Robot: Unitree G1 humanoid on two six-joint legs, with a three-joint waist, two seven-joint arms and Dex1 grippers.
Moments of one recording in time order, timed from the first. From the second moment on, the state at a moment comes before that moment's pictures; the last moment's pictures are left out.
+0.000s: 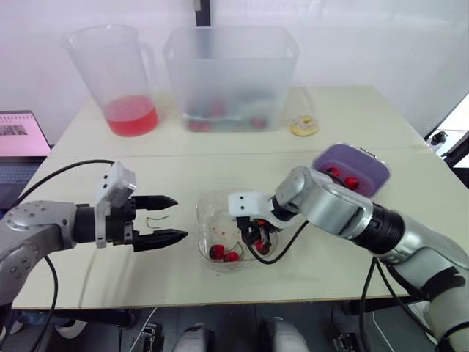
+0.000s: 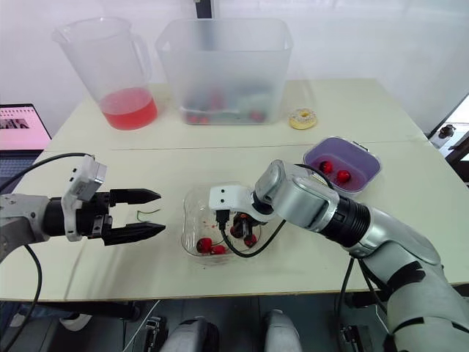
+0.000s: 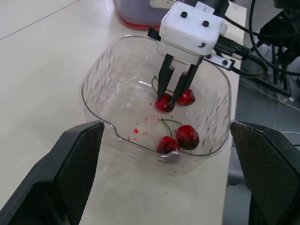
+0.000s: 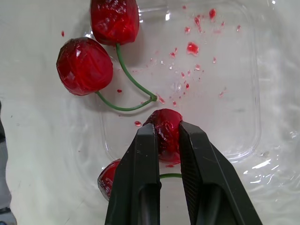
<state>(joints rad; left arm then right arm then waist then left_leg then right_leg) -0.21 1.00 0.28 -0.48 -0.93 0.86 -0.98 -1.11 -0.66 0.85 -0.24 0.13 1.10 1.17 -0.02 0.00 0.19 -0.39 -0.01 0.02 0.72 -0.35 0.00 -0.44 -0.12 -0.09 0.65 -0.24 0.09</state>
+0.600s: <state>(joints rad) -0.25 1.00 0.25 -0.47 -0.93 0.87 -0.96 -1.17 -0.53 0.87 -0.01 -0.08 0.53 1.25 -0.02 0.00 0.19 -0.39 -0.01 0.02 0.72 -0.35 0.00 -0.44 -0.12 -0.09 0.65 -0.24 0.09</state>
